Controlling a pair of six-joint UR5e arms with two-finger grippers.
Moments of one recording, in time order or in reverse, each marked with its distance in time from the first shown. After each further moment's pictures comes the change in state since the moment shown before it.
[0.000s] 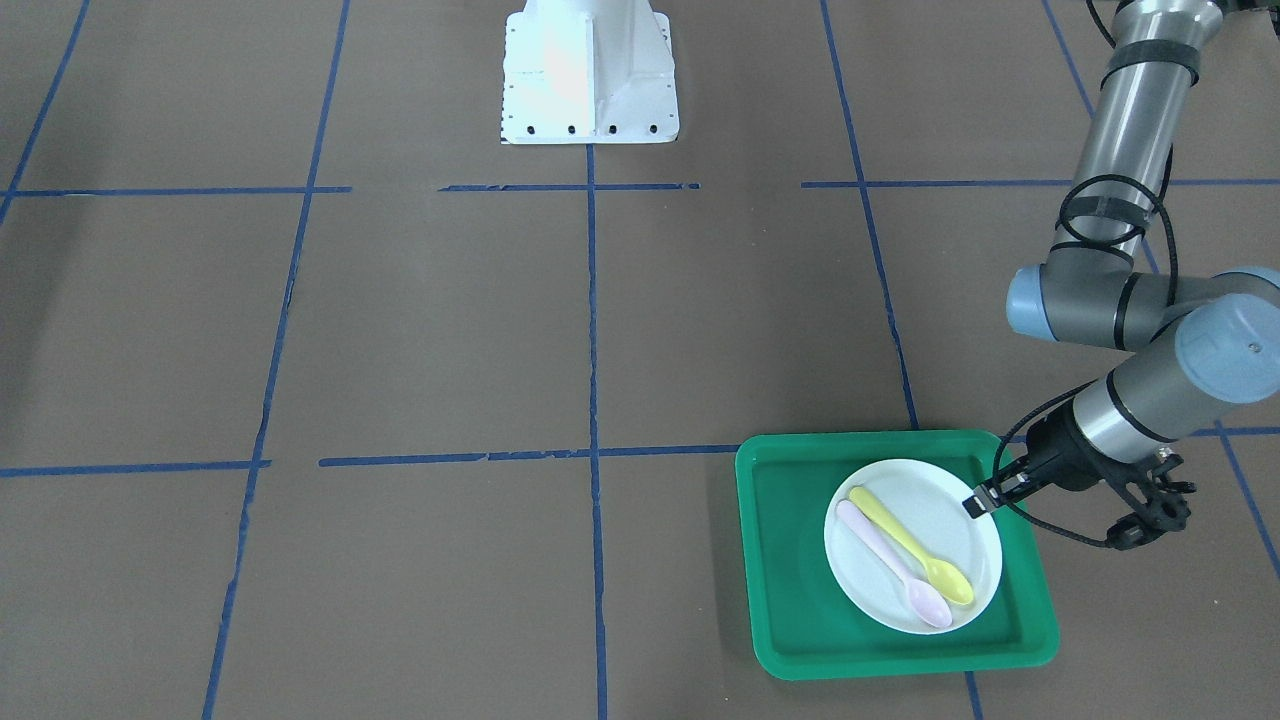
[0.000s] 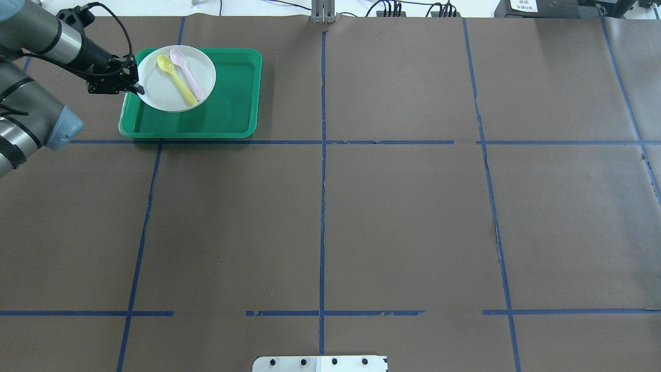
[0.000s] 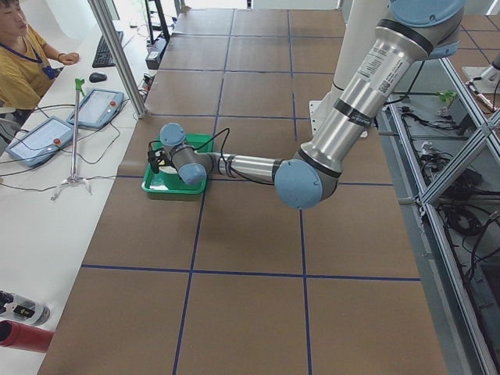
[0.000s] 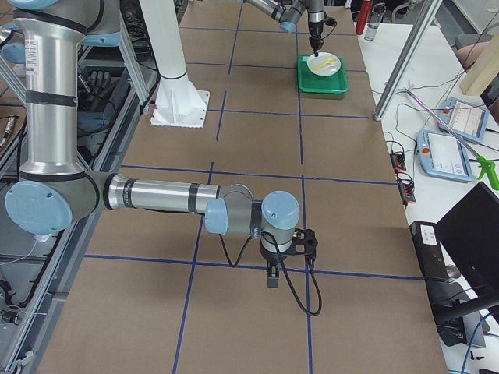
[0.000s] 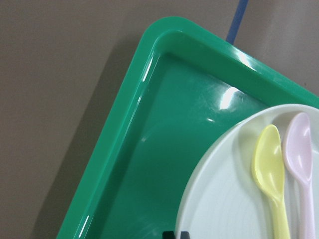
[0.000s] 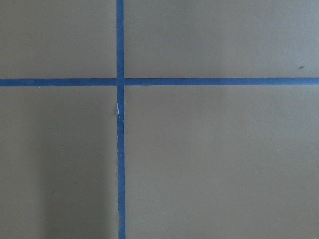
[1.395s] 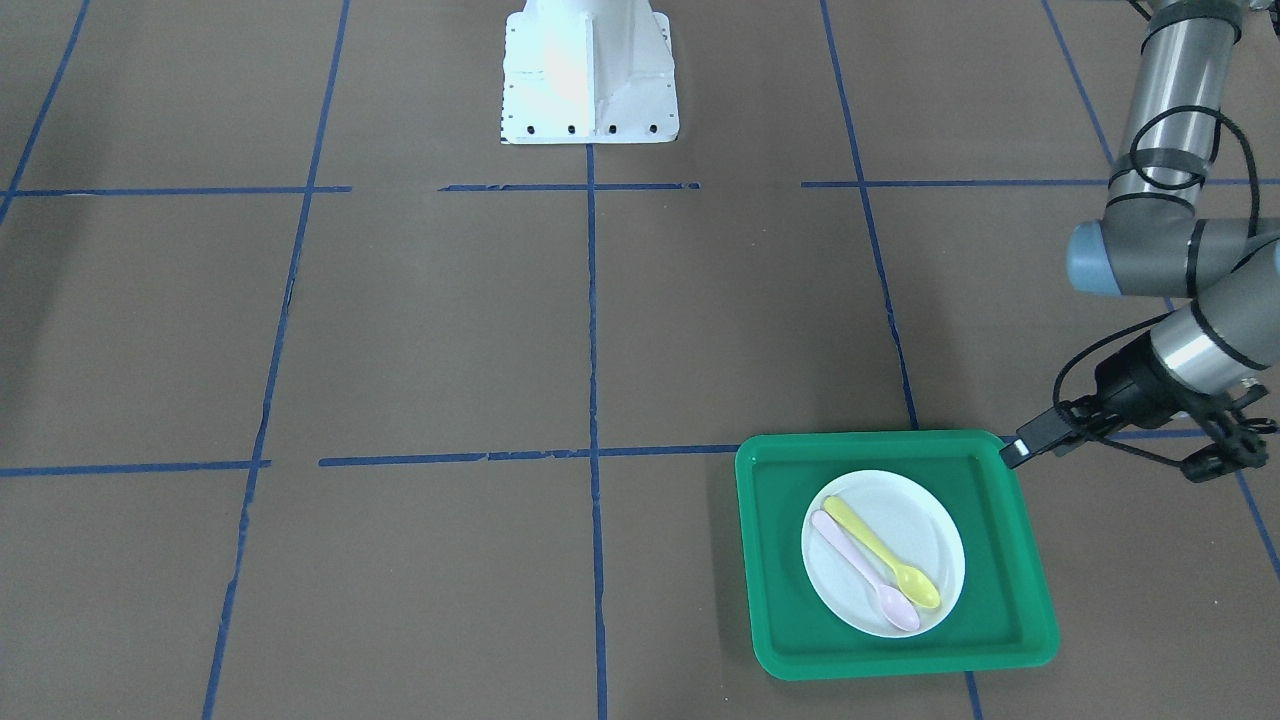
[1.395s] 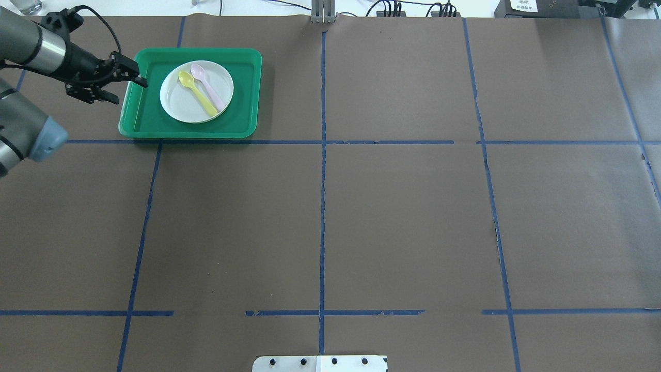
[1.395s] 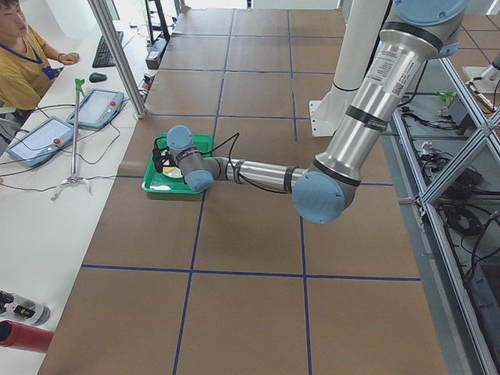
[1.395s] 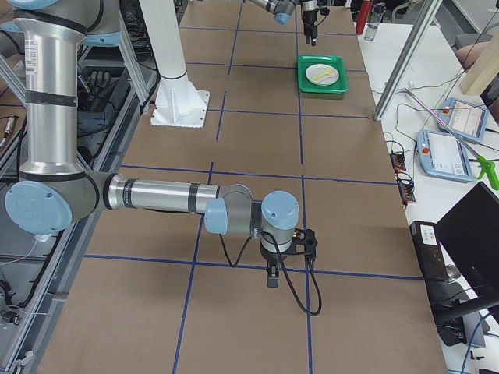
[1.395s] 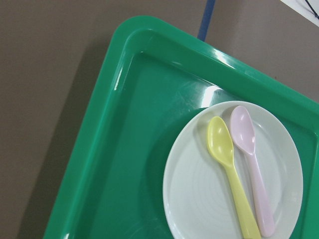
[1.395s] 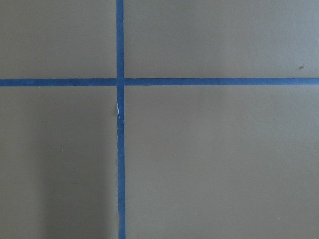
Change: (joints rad) left arm -0.121 0.229 -0.259 0.010 -0.127 0.233; right arm 0.000 0.000 0.000 0.000 -0.001 0.000
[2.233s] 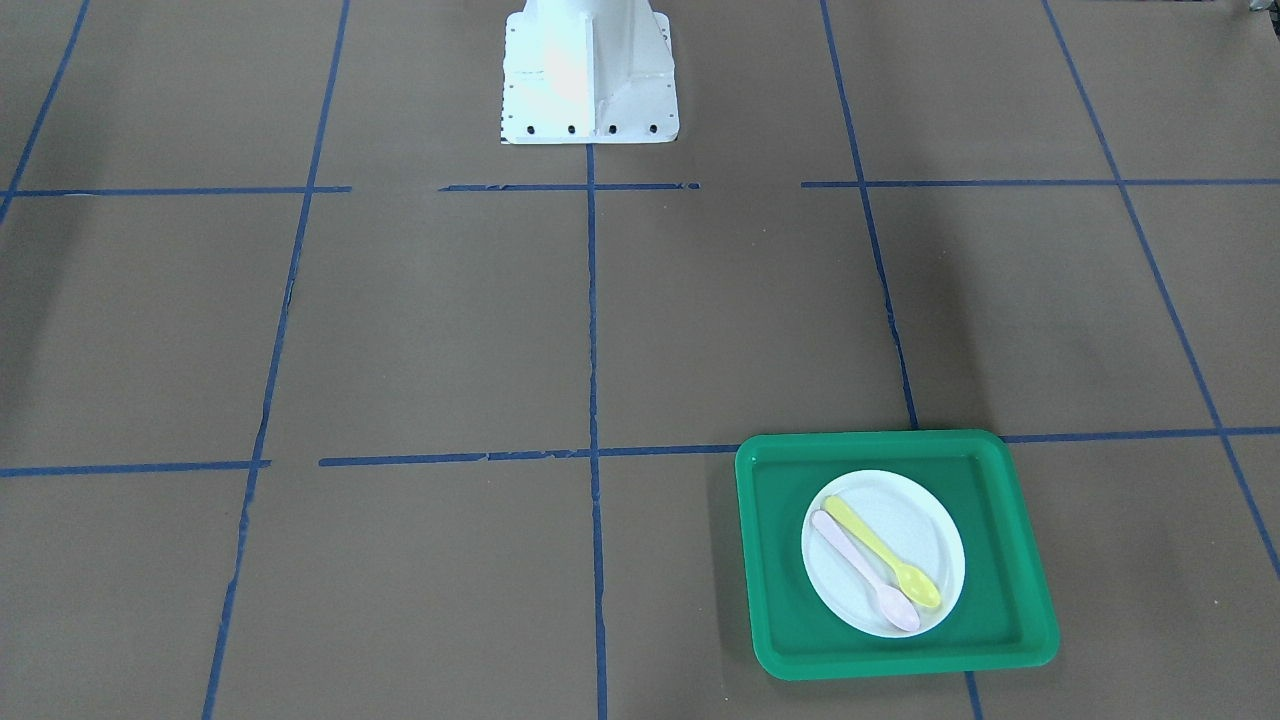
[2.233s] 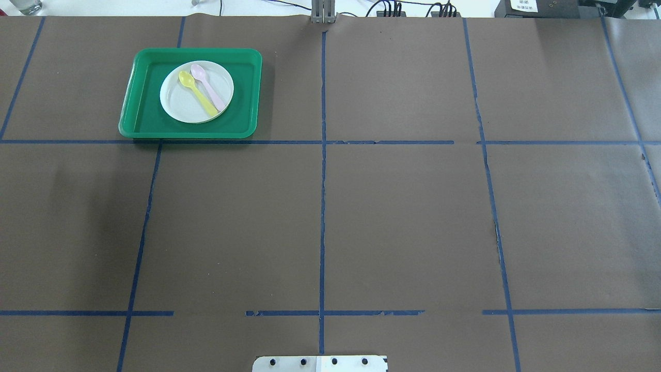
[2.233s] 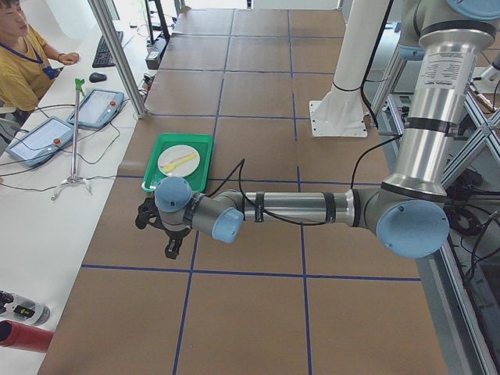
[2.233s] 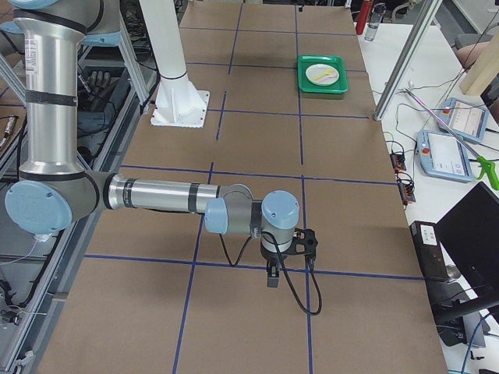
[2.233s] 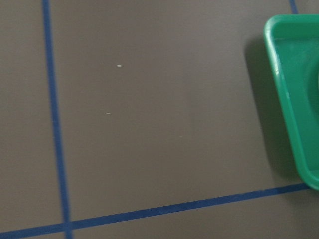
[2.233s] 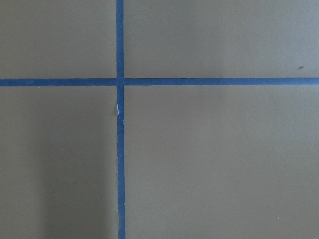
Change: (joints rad) left arm -0.395 0.184 -0.083 0.531 -0.003 1.087; right arm 0.000 0.000 0.000 0.000 0.000 0.000
